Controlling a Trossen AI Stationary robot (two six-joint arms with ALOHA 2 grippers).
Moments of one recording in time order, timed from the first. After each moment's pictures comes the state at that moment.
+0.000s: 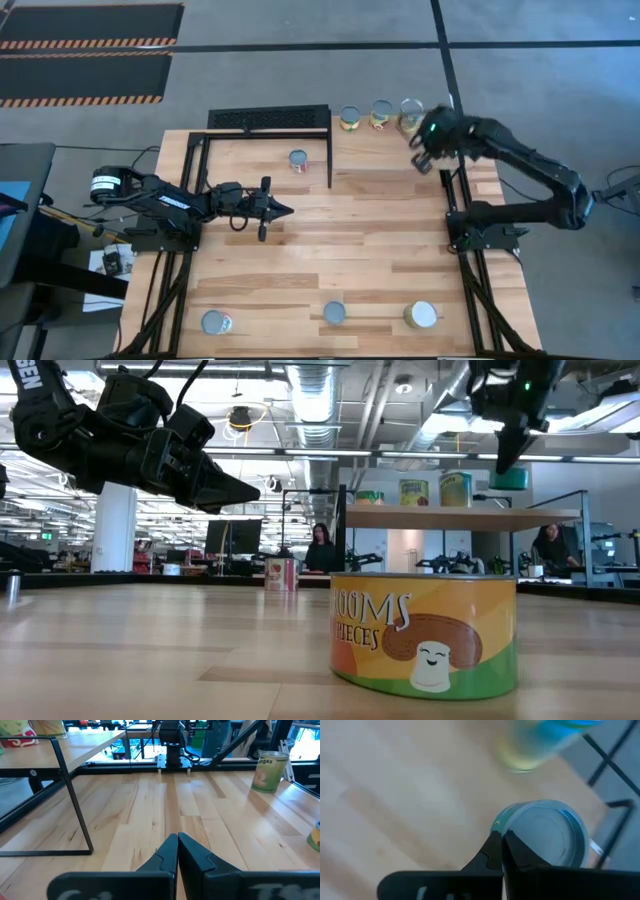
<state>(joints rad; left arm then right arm) 0.17 1.39 0.22 1.00 0.17 0.05 -0.63 1.07 1.14 -1.12 0.32 0.07</state>
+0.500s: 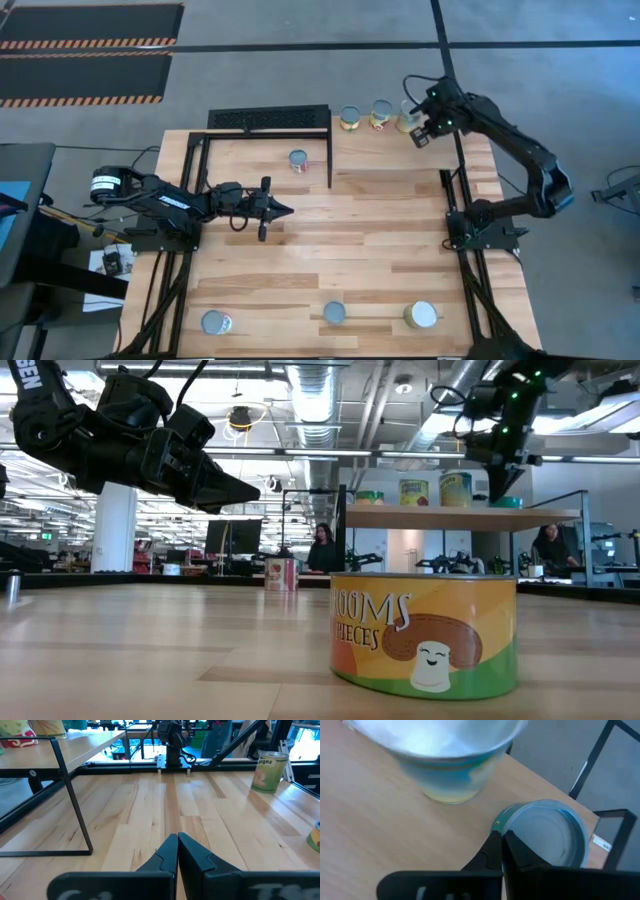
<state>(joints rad) 0.17 1.39 0.22 1.00 0.17 0.05 -1.02 1.28 1.17 -0.95 0.16 -0.05</state>
